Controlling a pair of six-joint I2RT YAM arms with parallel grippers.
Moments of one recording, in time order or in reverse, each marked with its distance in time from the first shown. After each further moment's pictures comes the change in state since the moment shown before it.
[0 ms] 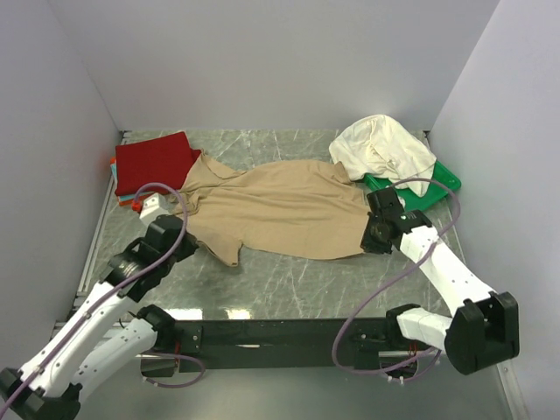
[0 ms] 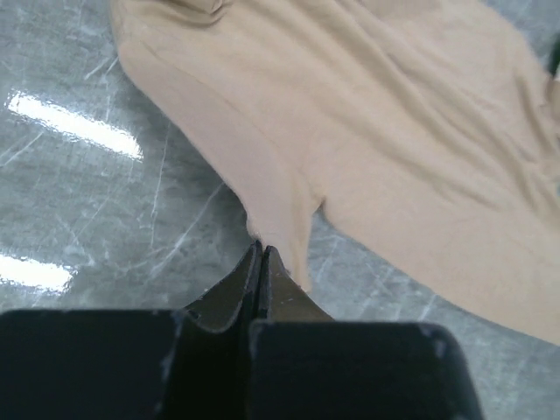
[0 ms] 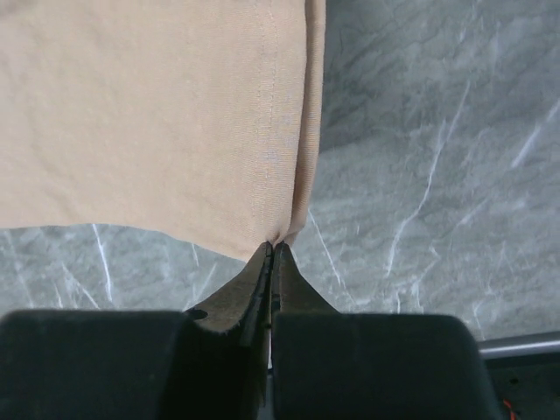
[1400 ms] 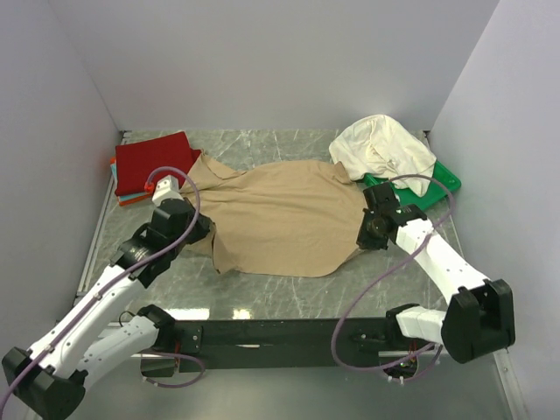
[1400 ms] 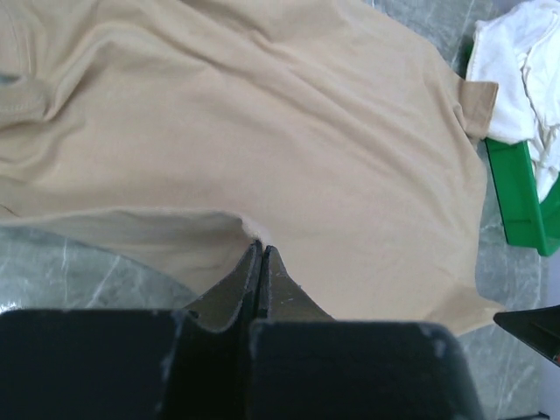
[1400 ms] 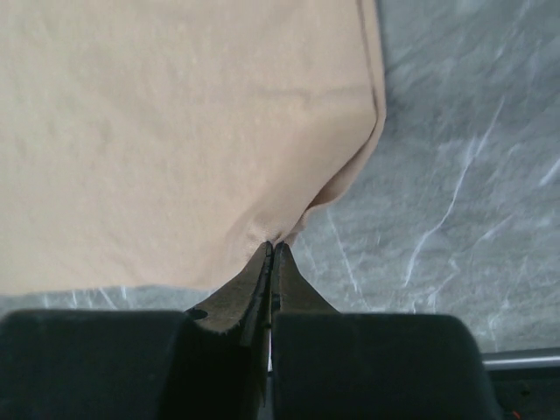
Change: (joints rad) left arm 0.014 0.106 0.053 0.190 0.108 0.046; right arm 0.009 0.046 0.028 0.016 -0.038 -0.011
